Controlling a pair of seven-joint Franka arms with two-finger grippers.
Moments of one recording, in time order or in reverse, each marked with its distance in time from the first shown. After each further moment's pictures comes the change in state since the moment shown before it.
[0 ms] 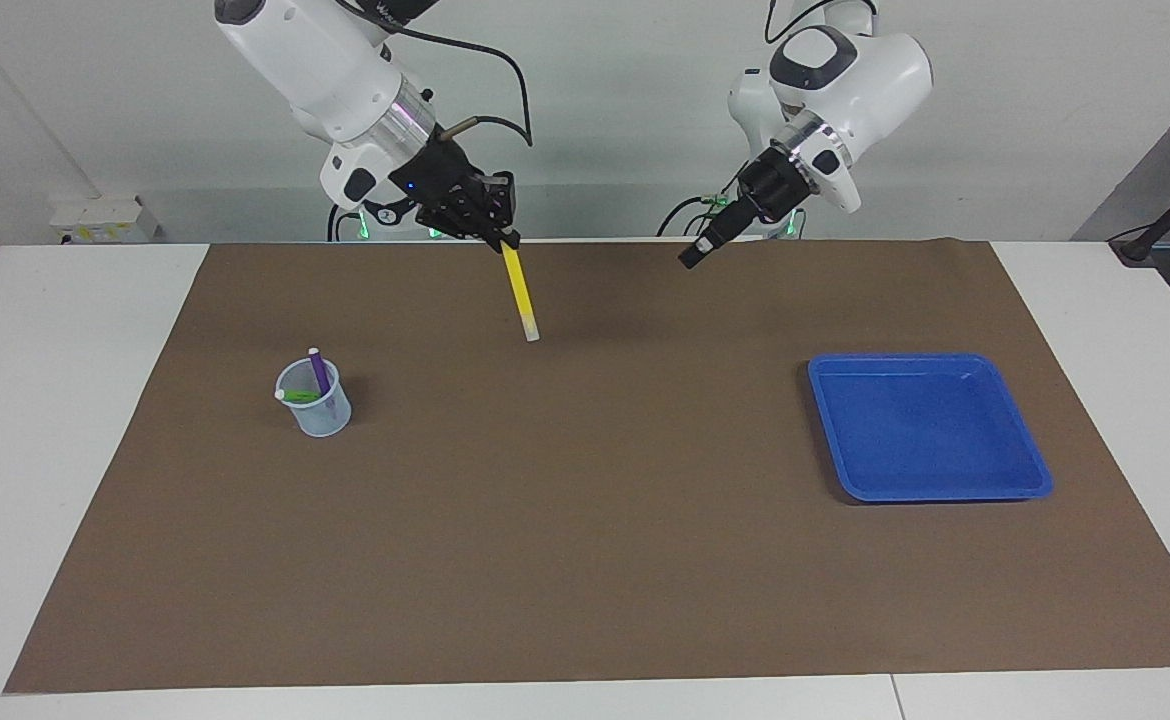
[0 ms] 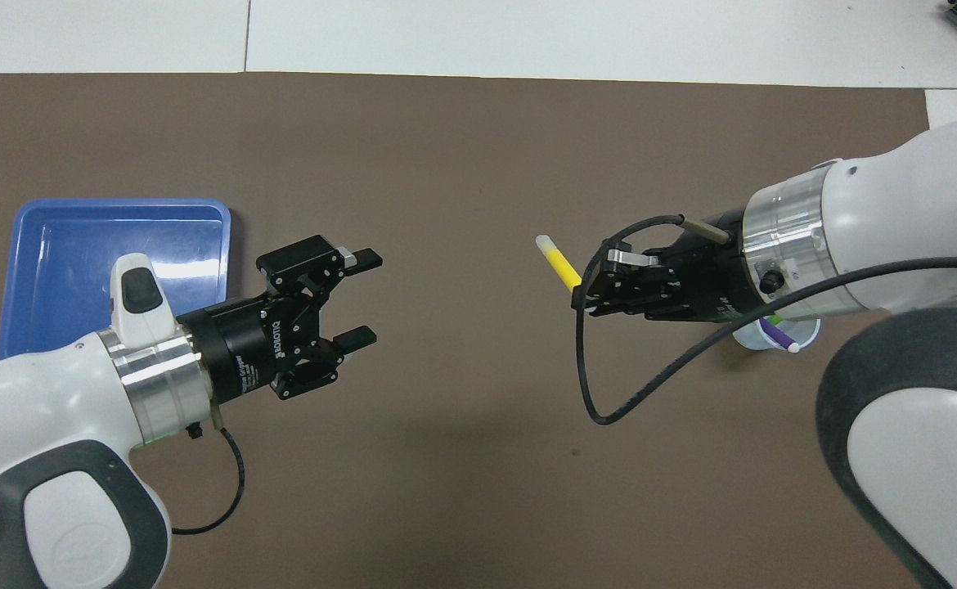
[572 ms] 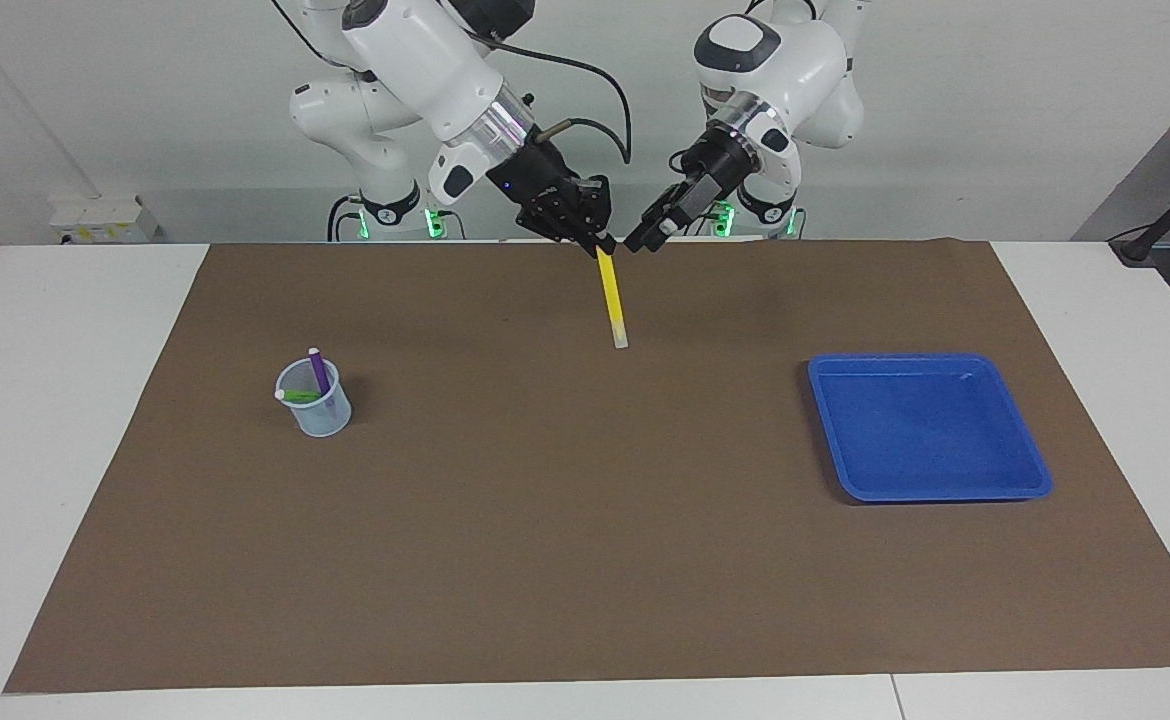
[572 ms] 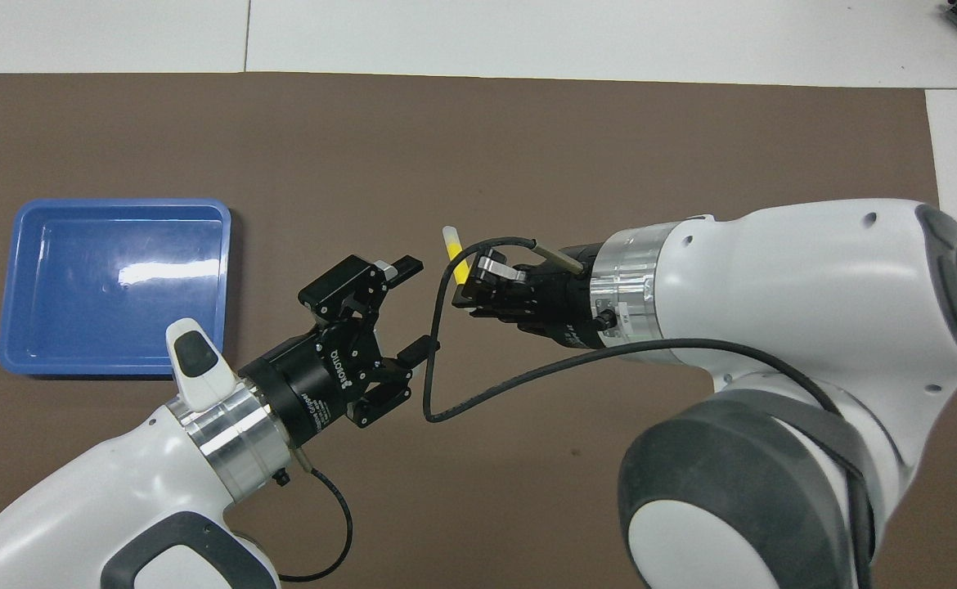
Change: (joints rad) left arm -0.215 0.008 -0.001 -0.016 -0.256 0.356 -0.034; right arm 0.184 -0.008 0.001 -0.113 0.031 0.332 0.204
